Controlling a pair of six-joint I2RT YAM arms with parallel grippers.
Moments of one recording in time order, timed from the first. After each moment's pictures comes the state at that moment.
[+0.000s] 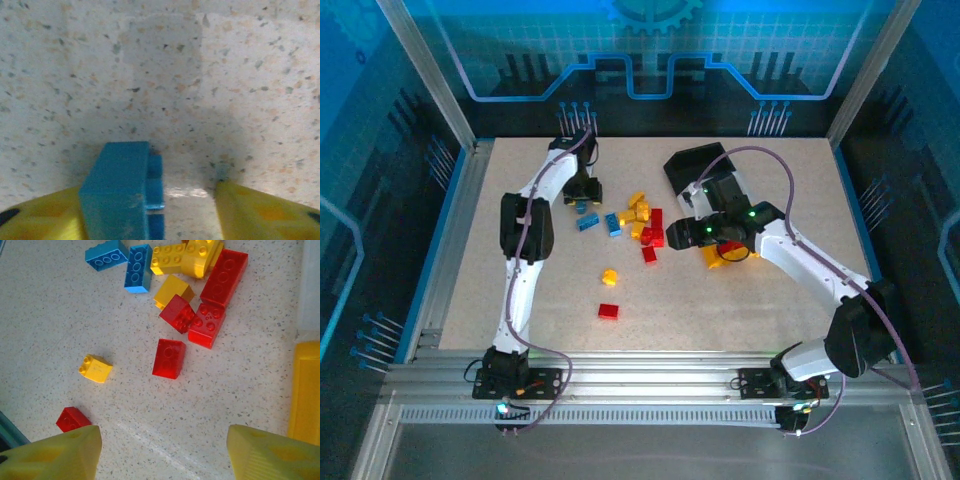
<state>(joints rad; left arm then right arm) -0.15 2.54 2.29 -1.17 -0.01 -0.26 0.50 1.43 1.17 -0.67 -0.28 0.27</state>
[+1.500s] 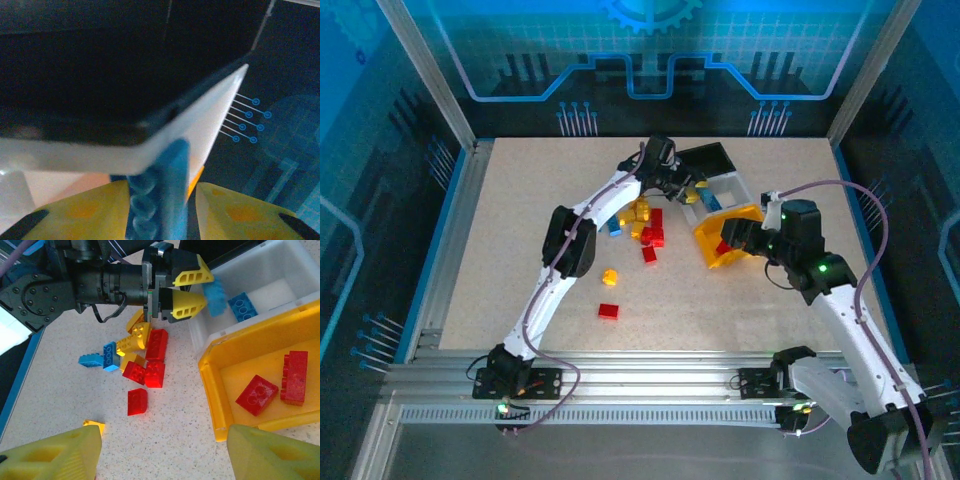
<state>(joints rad) -0.49 2.65 2.41 -0.48 0.71 -1.32 0.21 0.90 0.86 -0.55 -0.26 0.46</state>
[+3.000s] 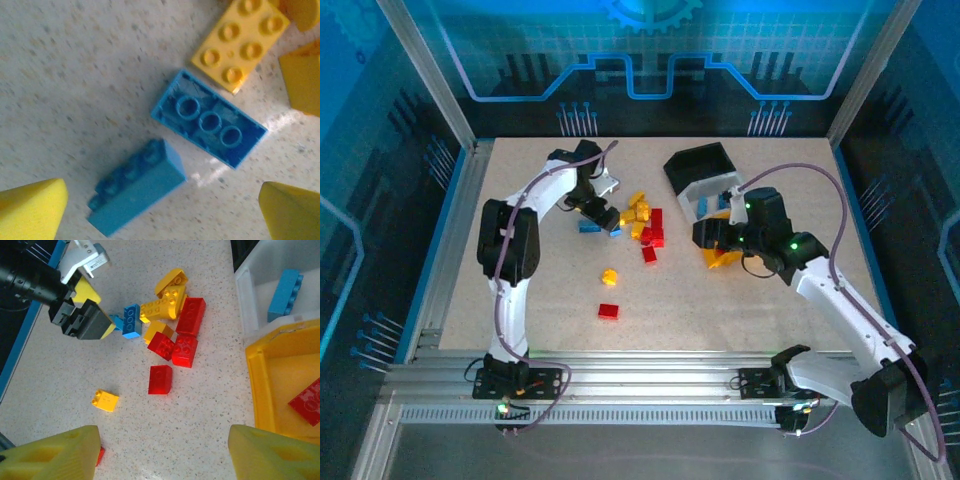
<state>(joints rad) -0.24 2.17 1.83 -1.04 0.11 0.33 0.39 1.10 0.96 -0.55 -0.26 0.41</state>
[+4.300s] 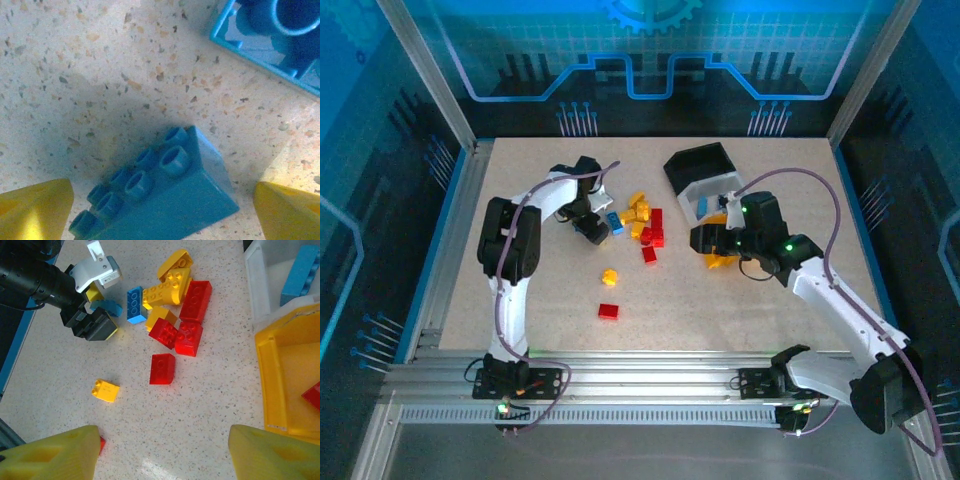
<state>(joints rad) -0.23 2.17 1.65 -0.94 -0.03 0.41 0.39 1.11 0.91 -0.52 -0.30 0.41</state>
